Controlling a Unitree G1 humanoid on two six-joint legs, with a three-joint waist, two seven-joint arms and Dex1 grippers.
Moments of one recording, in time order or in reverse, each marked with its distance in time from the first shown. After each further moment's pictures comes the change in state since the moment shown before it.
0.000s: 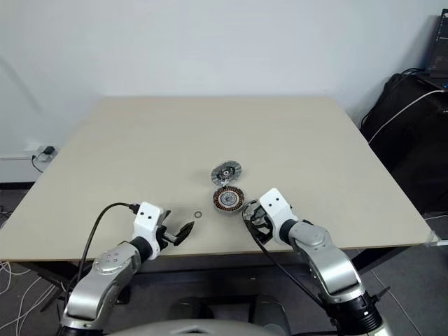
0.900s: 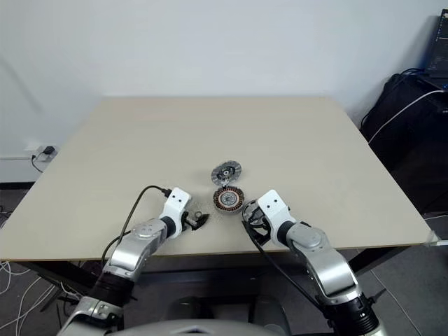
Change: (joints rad) left arm -0.336 -0.054 -0.118 0.485 0.110 -0.057 -0.035; right arm 0.011 0.023 0.005 0.003 -0.012 -0.001 -0.007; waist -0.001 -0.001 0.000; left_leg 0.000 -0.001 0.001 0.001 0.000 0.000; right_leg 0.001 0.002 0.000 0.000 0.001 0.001
